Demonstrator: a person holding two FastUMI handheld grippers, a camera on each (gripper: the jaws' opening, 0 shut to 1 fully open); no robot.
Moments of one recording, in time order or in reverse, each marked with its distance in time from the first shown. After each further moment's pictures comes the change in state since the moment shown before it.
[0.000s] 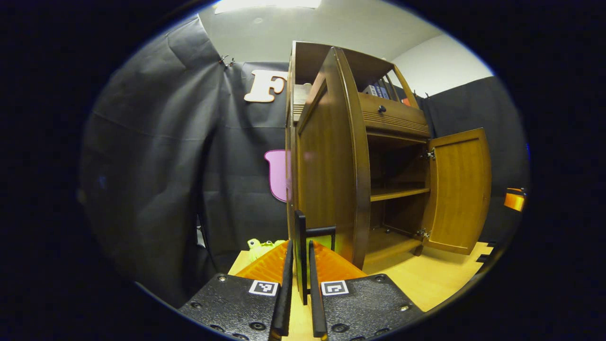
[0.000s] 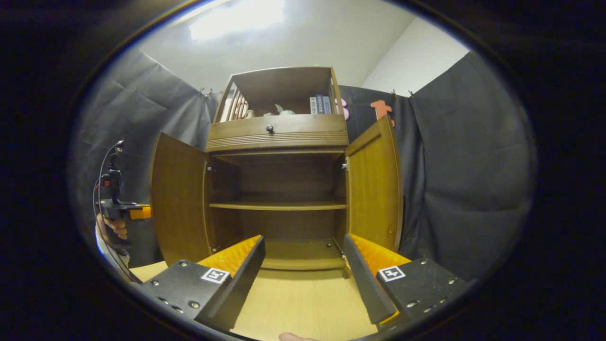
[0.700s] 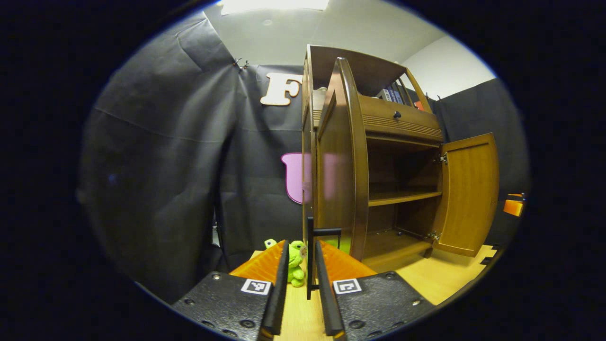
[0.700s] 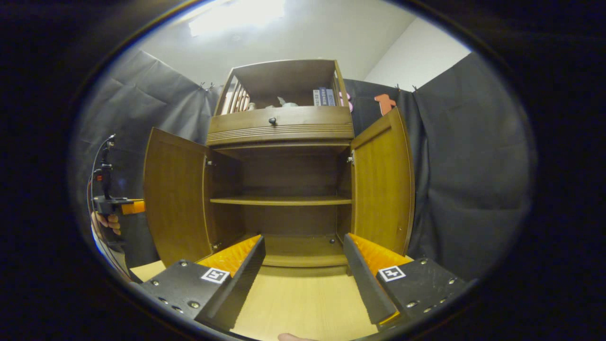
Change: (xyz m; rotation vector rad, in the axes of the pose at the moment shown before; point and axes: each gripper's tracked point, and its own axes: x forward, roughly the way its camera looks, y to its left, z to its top) left arm -0.022 0.027 0.009 -0.003 -0.015 0.097; right arm 0.013 0.006 -0.003 0.009 0.034 0.004
